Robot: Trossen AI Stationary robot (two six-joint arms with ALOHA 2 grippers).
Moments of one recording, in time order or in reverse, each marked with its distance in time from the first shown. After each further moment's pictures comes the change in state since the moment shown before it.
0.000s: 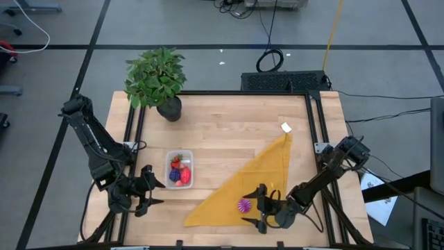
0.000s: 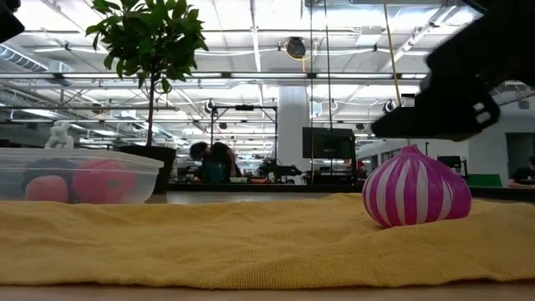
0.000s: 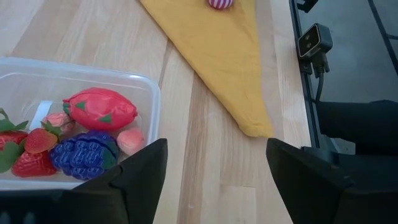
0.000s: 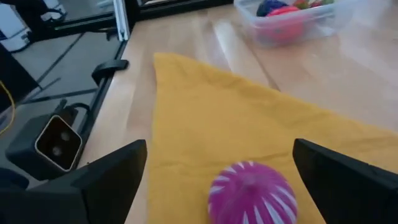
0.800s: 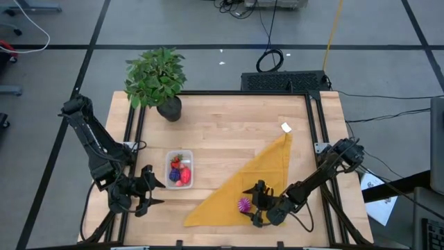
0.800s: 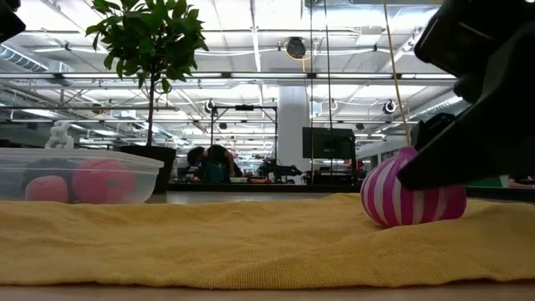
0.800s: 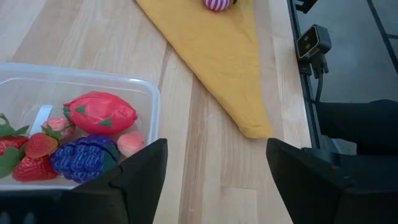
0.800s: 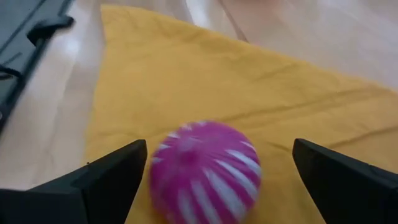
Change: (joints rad) left arm 0.000 0.000 0.000 0.007 -0.006 0.016; right arm -0.058 0.067 0.011 -0.124 -0.052 0.104
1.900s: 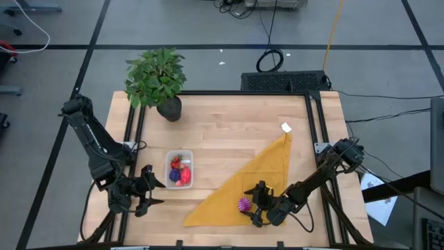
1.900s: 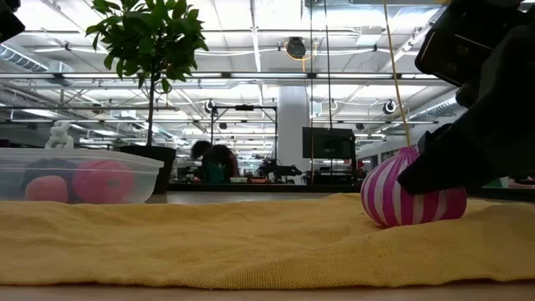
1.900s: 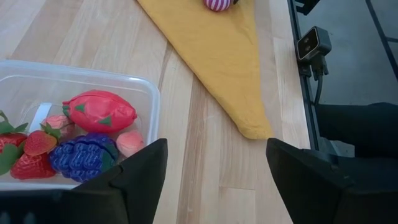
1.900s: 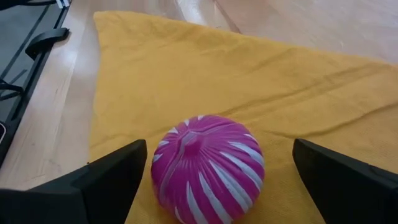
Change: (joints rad) left arm 0.000 0.000 0.000 0.001 0.000 -0.014; right arm 0.002 0.002 0.000 -0.016 0.000 0.118
